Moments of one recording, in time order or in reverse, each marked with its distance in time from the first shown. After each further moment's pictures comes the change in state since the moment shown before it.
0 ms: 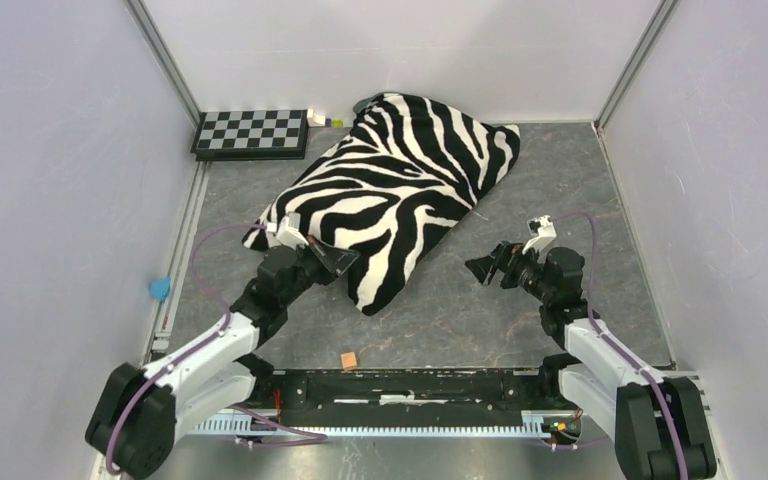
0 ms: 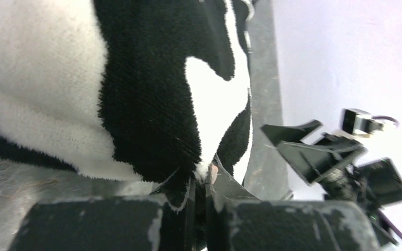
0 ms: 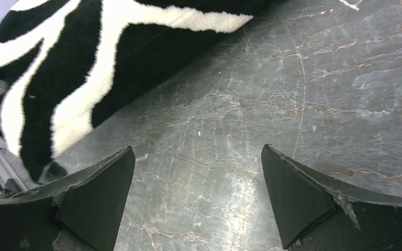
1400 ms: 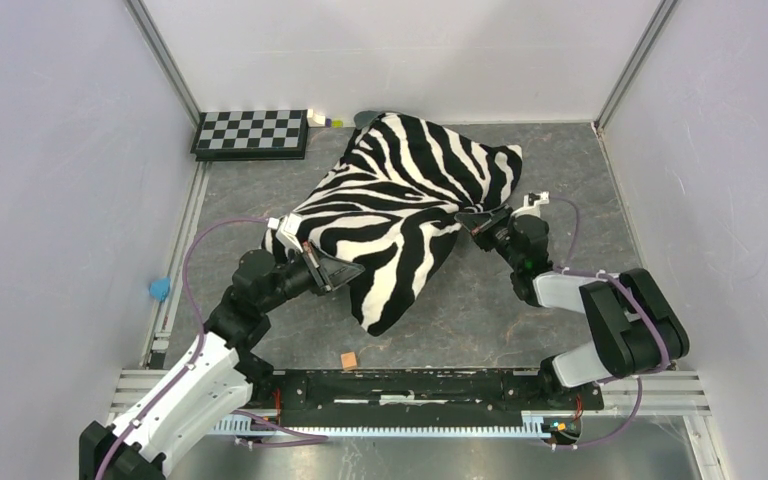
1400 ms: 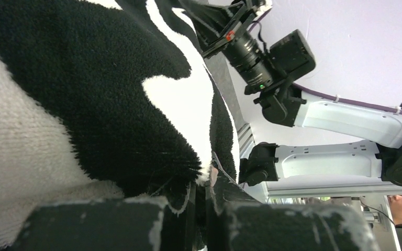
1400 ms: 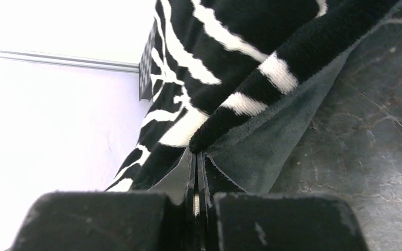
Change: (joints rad) left arm 0.001 -0.327 0.119 -0.307 0.319 0.042; right arm 0.162 0.563 0.224 0.430 0.332 0.742
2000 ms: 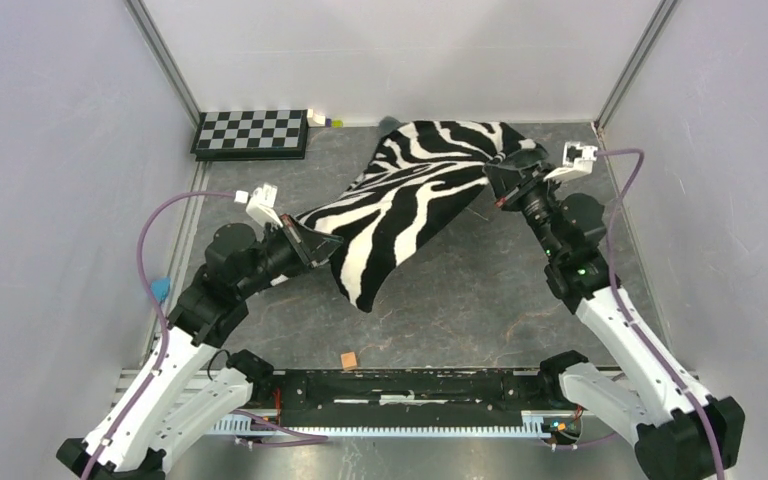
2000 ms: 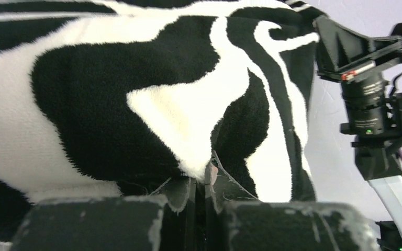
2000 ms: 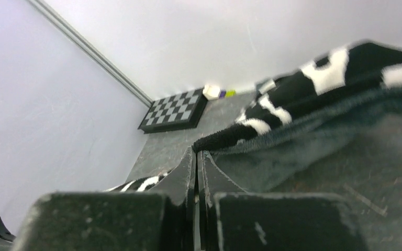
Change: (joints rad) left arm -0.001 0.024 0.384 -0.435 -0.219 0.134; right arm 0.040 -0.554 0.293 -0.502 0.119 -0.509
